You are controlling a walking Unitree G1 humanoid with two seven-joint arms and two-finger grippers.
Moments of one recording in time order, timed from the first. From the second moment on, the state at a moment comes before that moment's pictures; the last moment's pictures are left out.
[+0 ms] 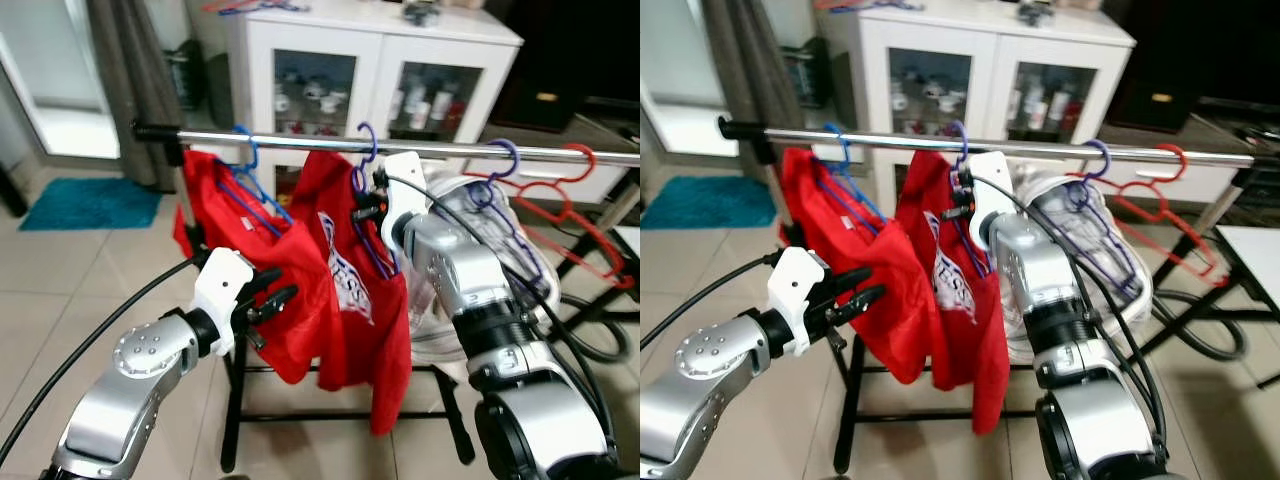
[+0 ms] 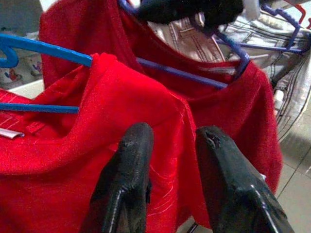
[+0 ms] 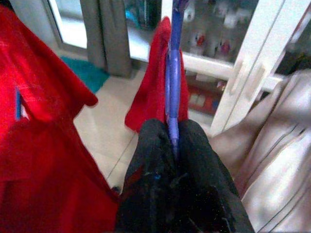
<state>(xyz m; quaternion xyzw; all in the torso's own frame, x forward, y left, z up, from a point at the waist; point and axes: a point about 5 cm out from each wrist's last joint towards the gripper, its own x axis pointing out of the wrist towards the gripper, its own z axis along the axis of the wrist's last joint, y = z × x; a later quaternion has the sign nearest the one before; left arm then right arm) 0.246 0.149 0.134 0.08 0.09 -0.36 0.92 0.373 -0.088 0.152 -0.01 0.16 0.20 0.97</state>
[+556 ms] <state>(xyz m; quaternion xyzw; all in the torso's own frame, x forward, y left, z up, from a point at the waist) 0.243 0.147 0.136 0.10 0.10 -0.39 0.91 0.375 -0.089 0.140 0.03 0.20 0.22 0.95</state>
